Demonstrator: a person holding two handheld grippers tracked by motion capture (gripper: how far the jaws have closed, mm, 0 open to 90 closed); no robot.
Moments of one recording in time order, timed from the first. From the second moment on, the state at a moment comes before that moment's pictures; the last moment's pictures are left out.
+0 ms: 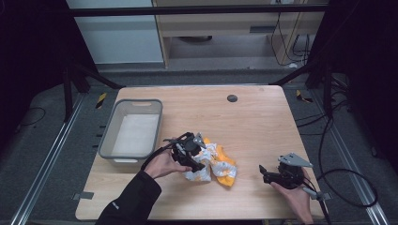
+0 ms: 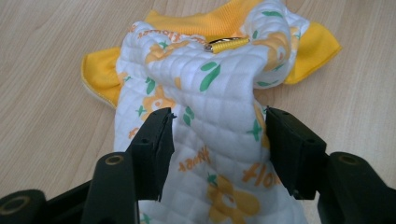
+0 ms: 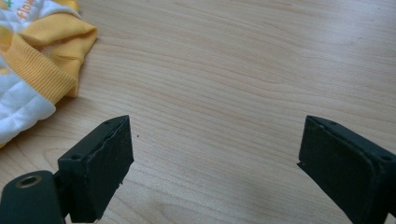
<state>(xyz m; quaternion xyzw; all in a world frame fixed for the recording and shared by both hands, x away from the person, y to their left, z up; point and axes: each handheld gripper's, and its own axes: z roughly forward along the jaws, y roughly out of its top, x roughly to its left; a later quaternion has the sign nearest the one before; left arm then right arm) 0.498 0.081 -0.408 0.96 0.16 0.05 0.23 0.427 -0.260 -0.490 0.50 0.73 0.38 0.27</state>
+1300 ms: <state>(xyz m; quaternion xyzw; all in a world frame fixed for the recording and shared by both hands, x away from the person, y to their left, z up) 0.443 0.175 -0.381 0.82 0.27 0.20 0.47 0.426 -0.262 -0.491 0.50 0.73 0.38 0.28</state>
